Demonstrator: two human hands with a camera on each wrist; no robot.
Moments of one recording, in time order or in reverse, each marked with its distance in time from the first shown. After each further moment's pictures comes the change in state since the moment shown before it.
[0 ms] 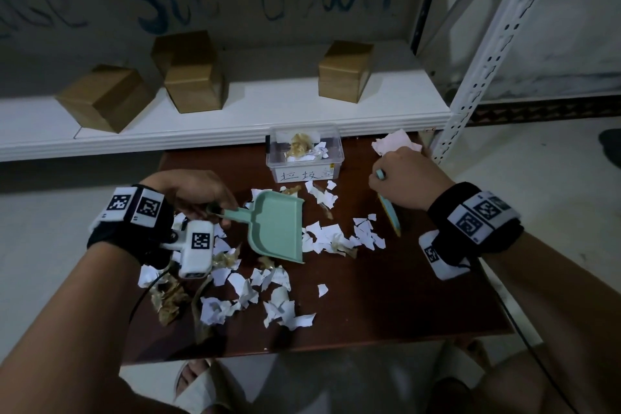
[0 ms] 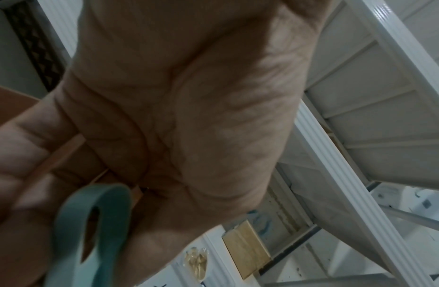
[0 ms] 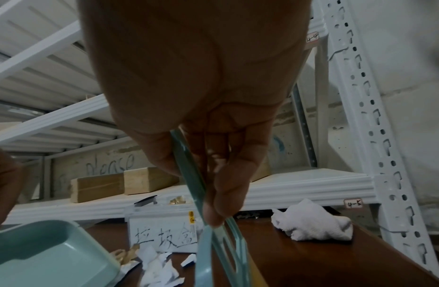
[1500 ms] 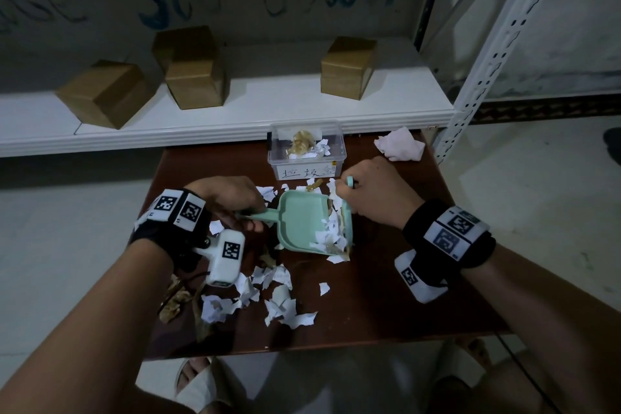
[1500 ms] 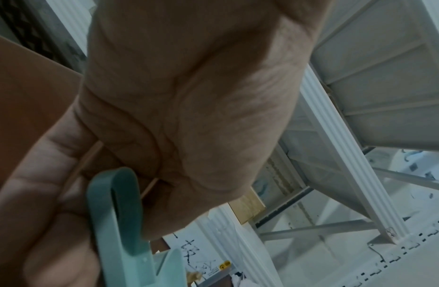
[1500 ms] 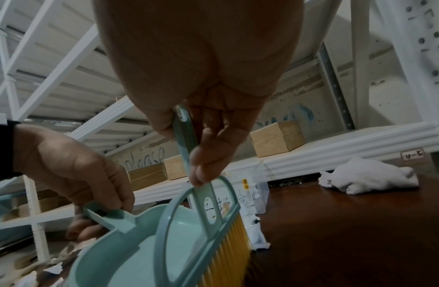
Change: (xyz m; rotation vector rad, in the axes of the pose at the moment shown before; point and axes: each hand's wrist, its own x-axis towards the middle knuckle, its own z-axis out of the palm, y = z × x) left_hand 0.047 0.021 0.033 -0.164 0.009 0.007; right_hand 0.000 -0.044 0.028 0.284 0.118 -0.156
